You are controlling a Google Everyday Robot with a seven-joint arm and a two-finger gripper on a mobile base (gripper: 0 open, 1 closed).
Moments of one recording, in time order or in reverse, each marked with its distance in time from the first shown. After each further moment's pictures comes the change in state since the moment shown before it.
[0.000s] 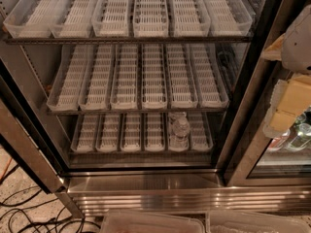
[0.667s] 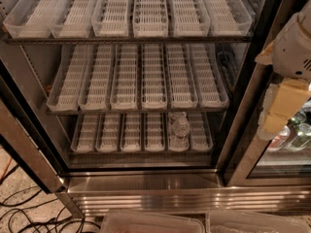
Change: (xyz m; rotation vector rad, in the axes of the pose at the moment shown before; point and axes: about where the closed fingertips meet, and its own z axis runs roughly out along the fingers) arm -0.003 -0.001 0.014 -0.011 0.021 -0.007
